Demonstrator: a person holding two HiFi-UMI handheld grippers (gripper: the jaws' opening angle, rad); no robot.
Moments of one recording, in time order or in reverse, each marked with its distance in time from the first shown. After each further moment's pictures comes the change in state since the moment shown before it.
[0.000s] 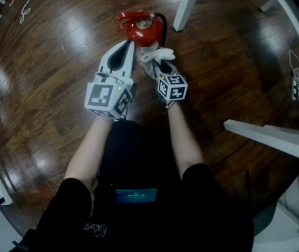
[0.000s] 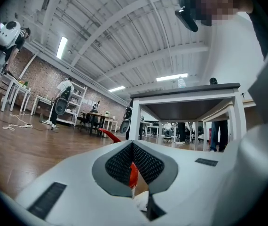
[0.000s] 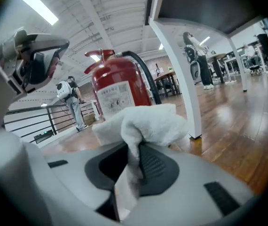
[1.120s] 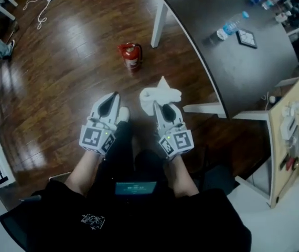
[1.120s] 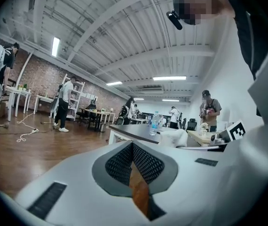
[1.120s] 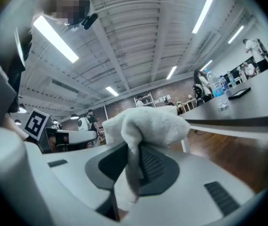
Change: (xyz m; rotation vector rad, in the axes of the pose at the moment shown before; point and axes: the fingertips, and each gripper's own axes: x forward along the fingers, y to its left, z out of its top) left arm -0.196 -0.217 0.349 -0.085 0.183 -0.003; right arm -0.492 0.254 0.399 -0.044 -0.224 0.074
